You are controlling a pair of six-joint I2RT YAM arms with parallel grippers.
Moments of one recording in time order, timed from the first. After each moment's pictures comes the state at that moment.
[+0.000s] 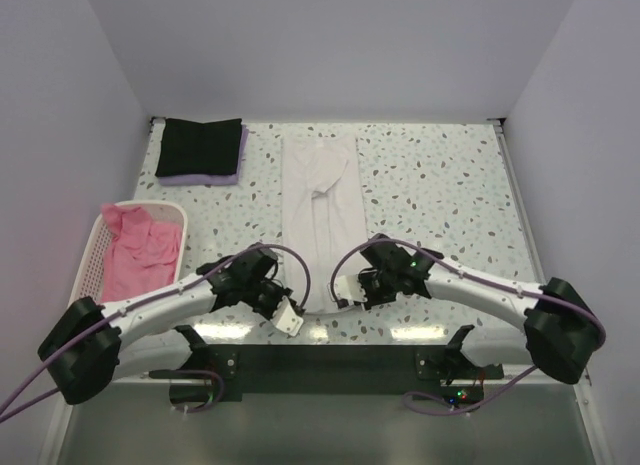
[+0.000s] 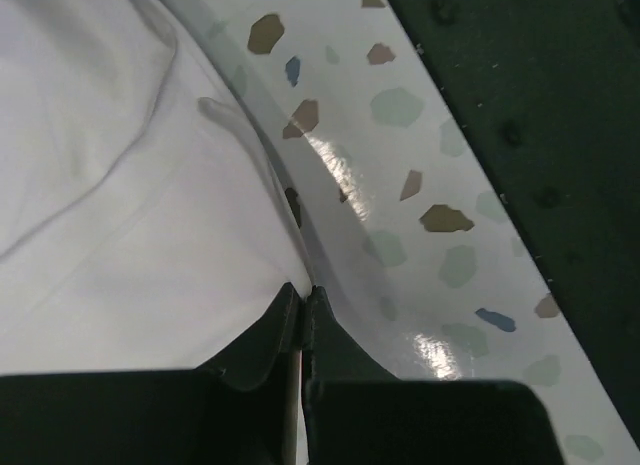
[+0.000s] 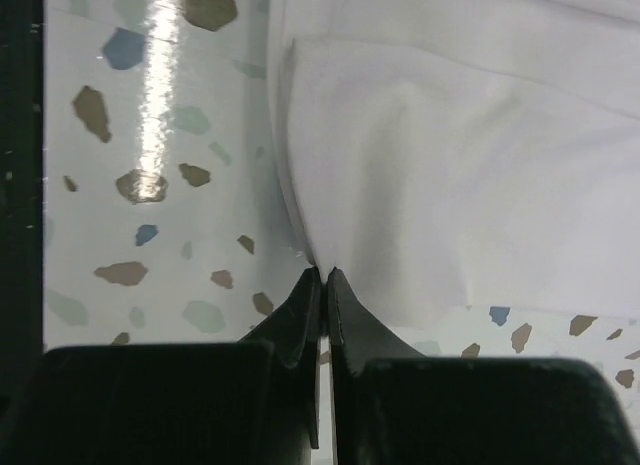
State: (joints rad) left arm -0.77 1.14 0.51 -0.43 0.56 1.25; right arm 0.85 1.29 0.69 -0.57 -0.26 -0.95
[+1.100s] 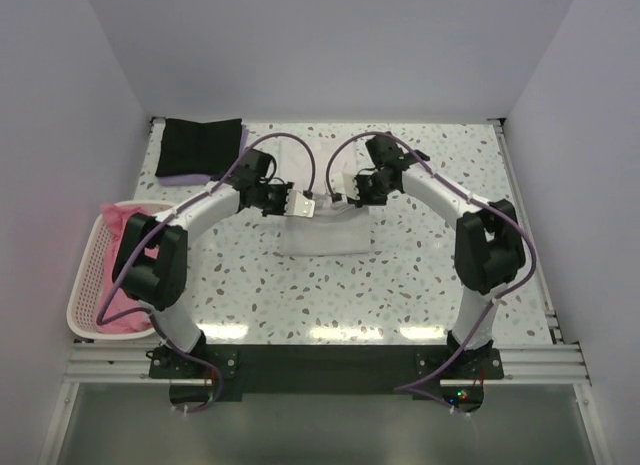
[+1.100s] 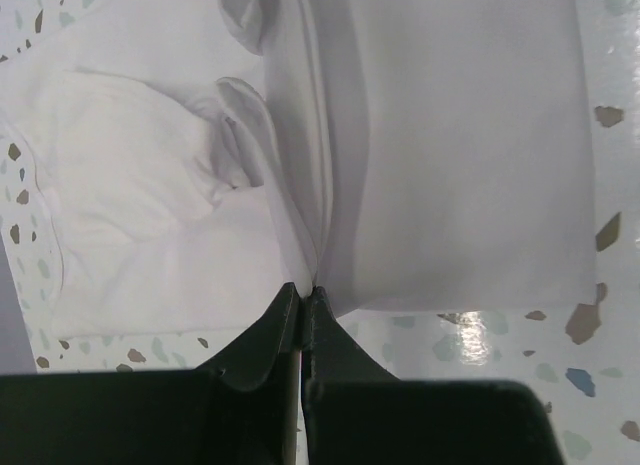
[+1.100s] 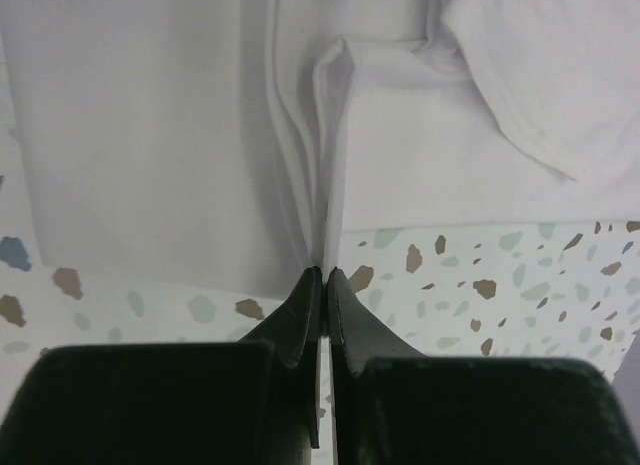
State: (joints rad) left arm -0.39 1.70 1.17 -0.45 0.54 1.32; right arm 0.44 1.84 1.45 -0.74 -0.34 -1.27
